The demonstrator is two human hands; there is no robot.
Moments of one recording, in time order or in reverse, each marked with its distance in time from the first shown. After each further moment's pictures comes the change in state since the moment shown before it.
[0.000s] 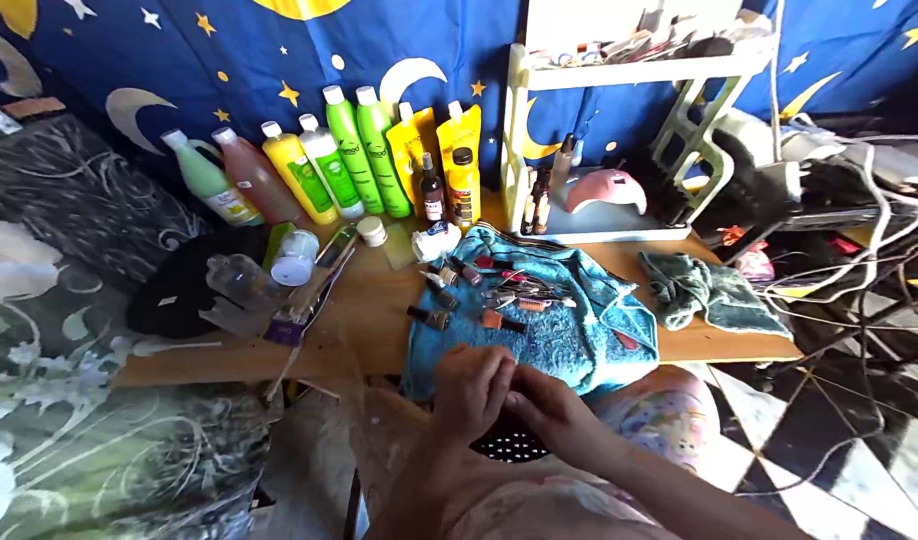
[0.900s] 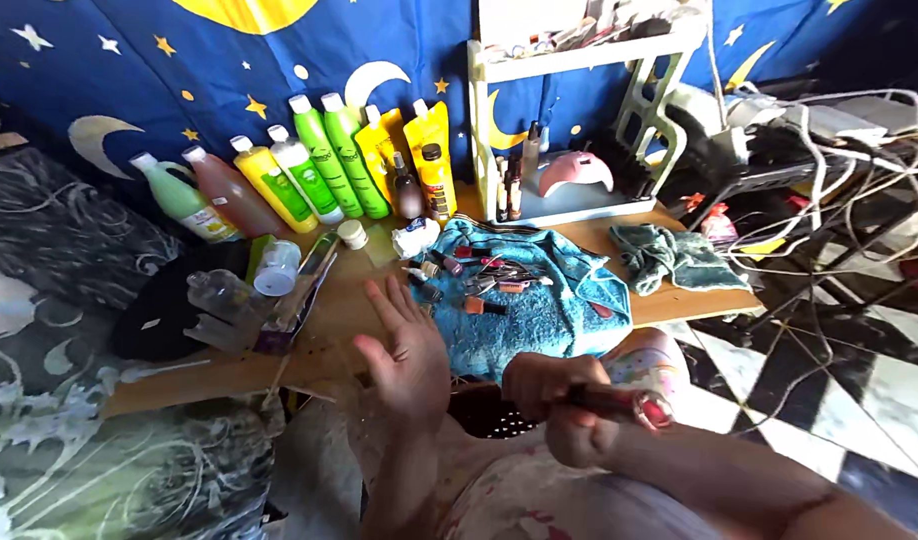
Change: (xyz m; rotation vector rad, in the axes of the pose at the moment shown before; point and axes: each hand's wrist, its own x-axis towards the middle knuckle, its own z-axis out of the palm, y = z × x) left_hand 0.023 0.019 -0.026 -1.249 0.399 -0.446; right_hand -0.007 -0.041 0.009 -0.180 0.182 -0.691
